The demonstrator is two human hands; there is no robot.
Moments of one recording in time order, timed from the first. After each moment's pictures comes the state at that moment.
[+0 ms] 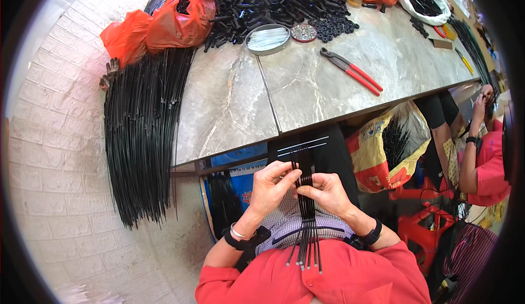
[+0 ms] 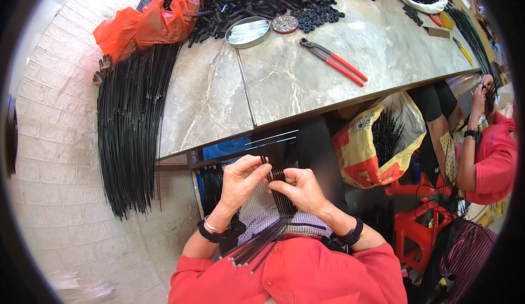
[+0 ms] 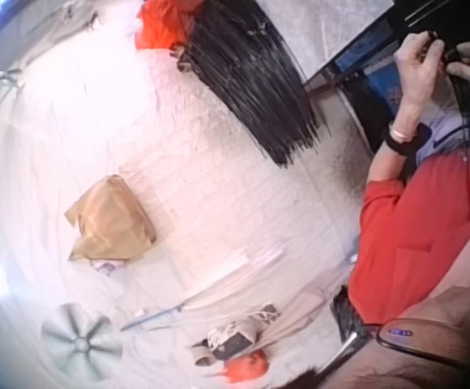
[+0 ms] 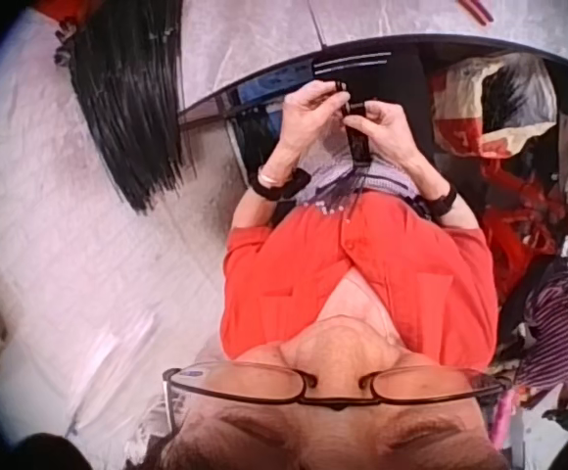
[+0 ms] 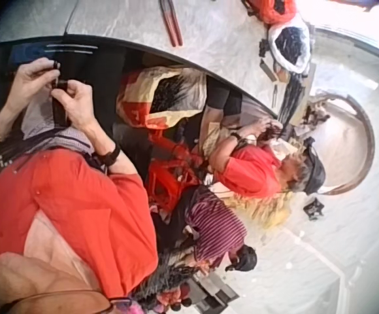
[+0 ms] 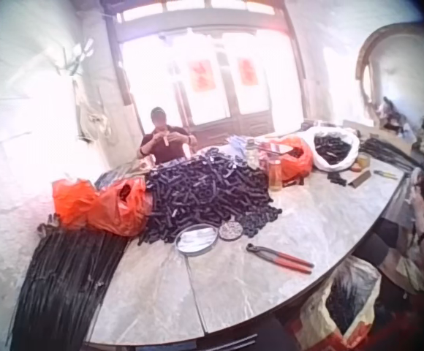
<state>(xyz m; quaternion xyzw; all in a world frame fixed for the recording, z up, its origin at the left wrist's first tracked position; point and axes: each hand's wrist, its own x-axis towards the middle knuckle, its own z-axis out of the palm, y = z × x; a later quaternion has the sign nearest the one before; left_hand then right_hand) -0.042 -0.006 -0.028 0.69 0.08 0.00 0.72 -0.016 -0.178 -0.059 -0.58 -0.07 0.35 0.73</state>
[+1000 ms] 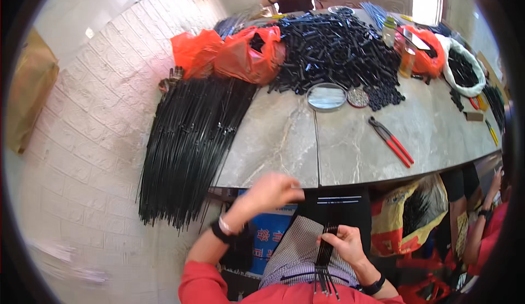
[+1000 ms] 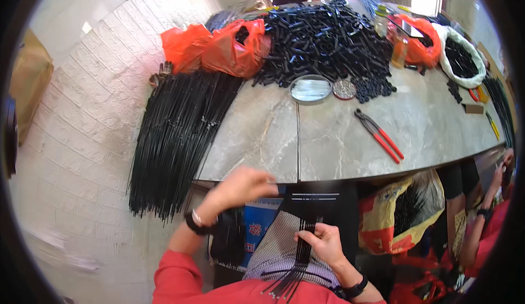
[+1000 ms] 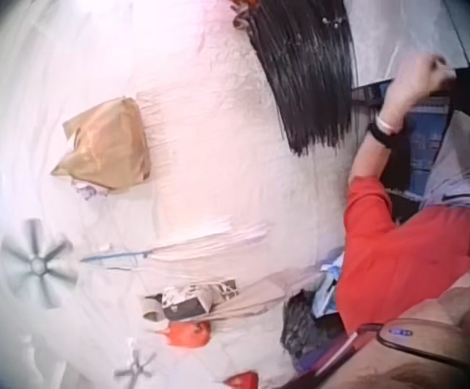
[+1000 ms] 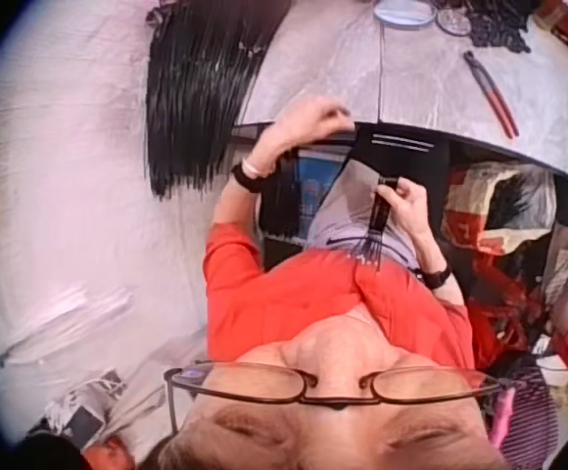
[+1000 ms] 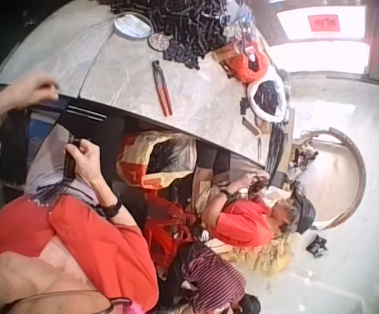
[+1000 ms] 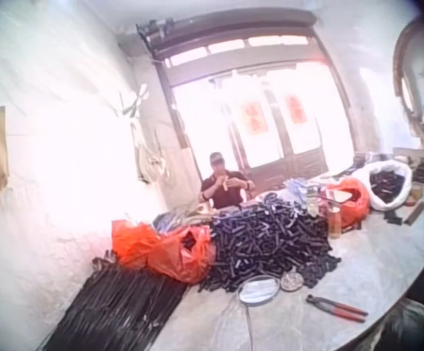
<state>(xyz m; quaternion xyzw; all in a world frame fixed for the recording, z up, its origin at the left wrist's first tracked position) 0.020 0.087 0.028 0.95 -0.05 -0.07 0.30 -0.012 -0.180 -0.059 -0.56 -0.05 0.35 0.75</state>
